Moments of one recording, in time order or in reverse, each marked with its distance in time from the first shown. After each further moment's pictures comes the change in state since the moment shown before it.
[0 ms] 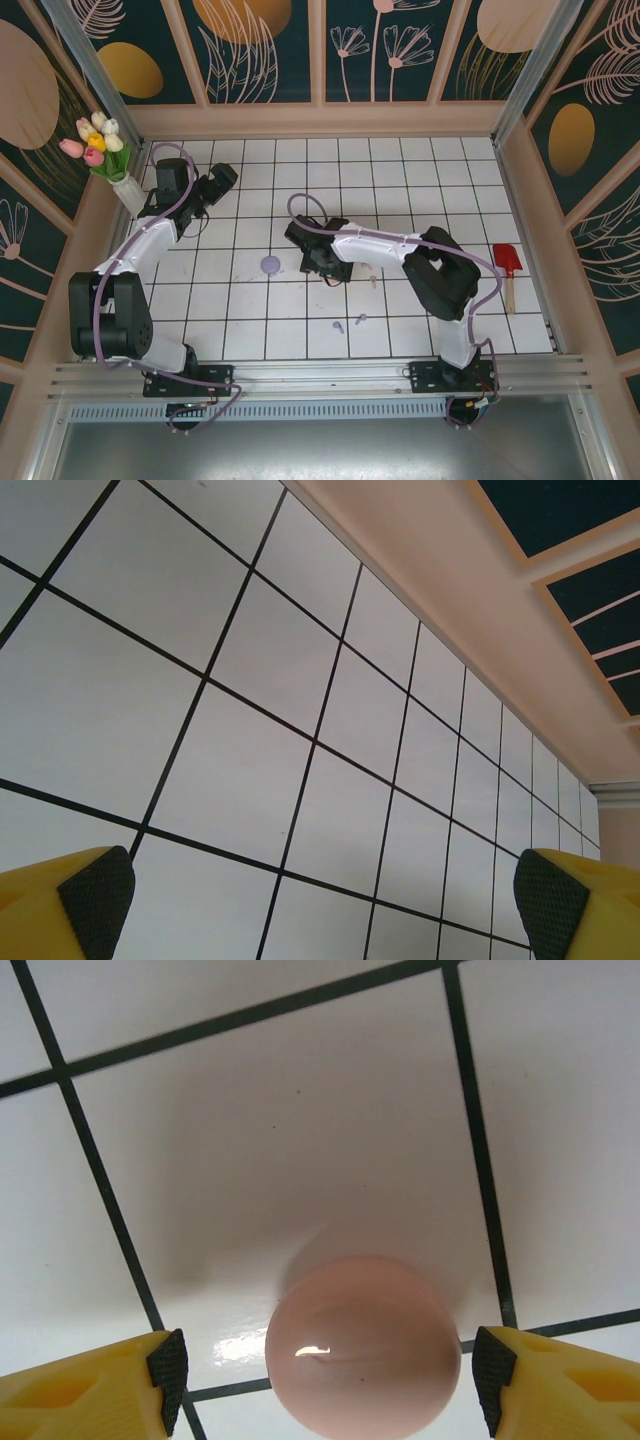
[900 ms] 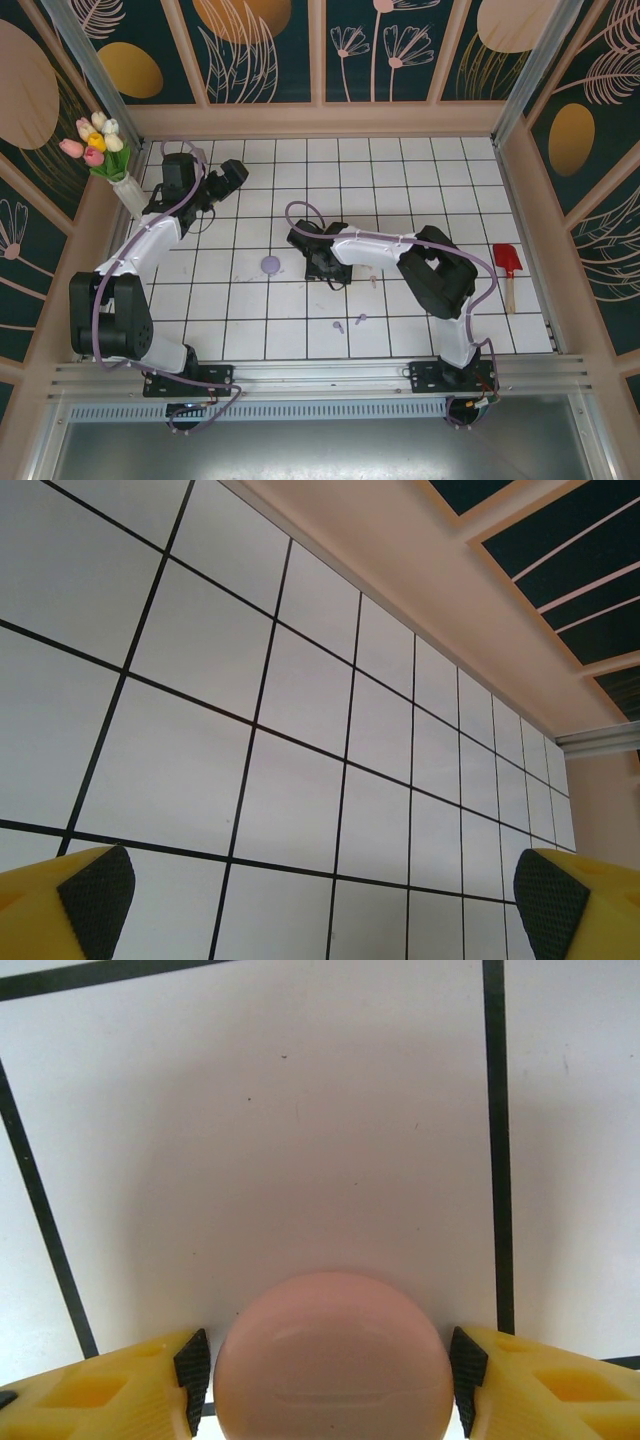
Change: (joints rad) left arm -0.049 0.000 0.039 -0.001 0.048 0.046; right arm -0.004 0.016 -0.042 0.034 -0.014 -0.106
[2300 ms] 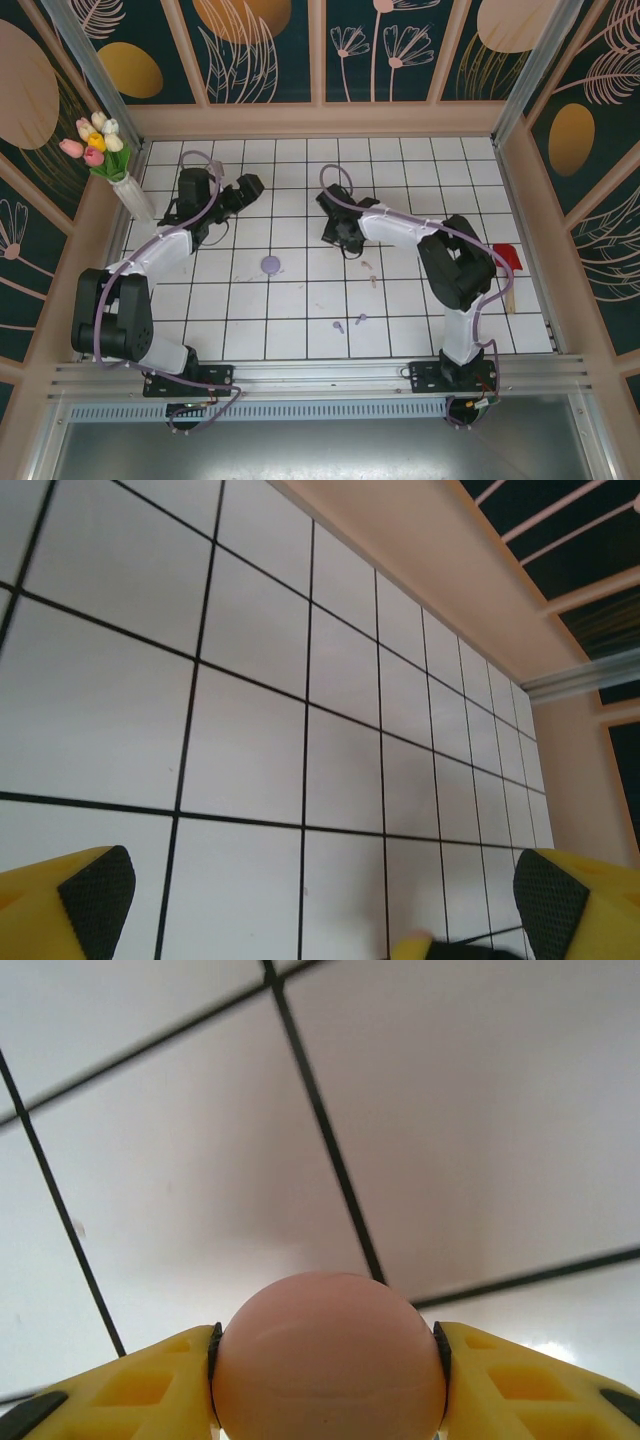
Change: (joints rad) left arm -0.088 -0.003 -0.159 0.196 0.053 -0.033; right arm -0.247 -0.045 0.001 0.199 -0.043 -0.005
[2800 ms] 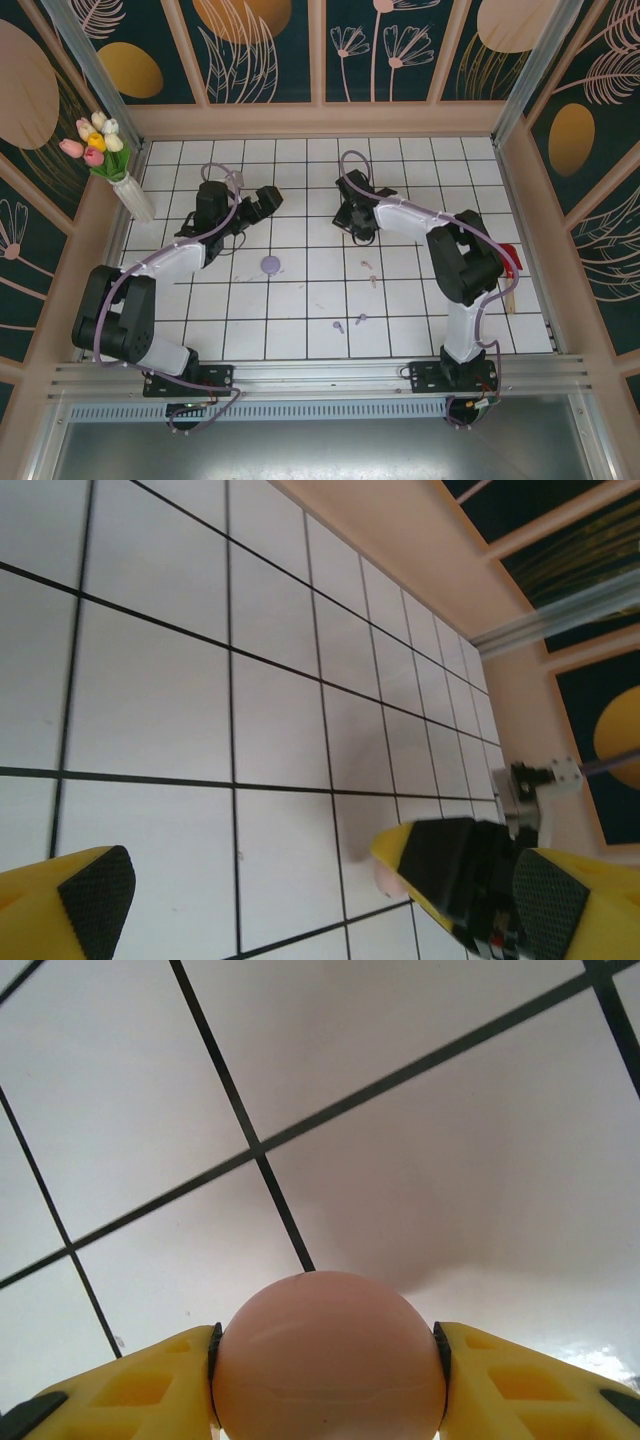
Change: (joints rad) left arm -0.126 0.009 -0.112 0.210 0.004 -0.047; right arm -0.116 0.000 0.000 0.079 -0.073 -0.013
